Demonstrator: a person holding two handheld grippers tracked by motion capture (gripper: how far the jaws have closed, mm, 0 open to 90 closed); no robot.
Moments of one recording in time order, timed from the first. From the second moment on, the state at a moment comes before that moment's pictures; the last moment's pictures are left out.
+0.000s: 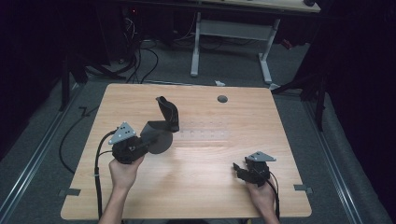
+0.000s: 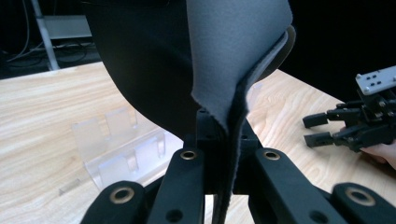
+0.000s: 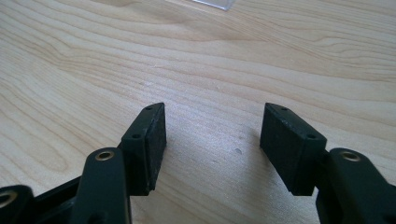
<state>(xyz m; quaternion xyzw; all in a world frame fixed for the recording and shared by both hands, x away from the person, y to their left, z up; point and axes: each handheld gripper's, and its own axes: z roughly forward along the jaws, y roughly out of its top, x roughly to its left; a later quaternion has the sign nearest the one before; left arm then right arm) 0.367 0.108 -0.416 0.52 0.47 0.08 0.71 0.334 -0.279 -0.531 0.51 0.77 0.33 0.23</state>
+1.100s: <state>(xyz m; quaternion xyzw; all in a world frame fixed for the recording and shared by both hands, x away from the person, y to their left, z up) 0.419 0.100 -0.412 0.51 0.48 0.15 0.70 0.334 -0.279 -0.531 0.50 0.77 0.33 0.23</state>
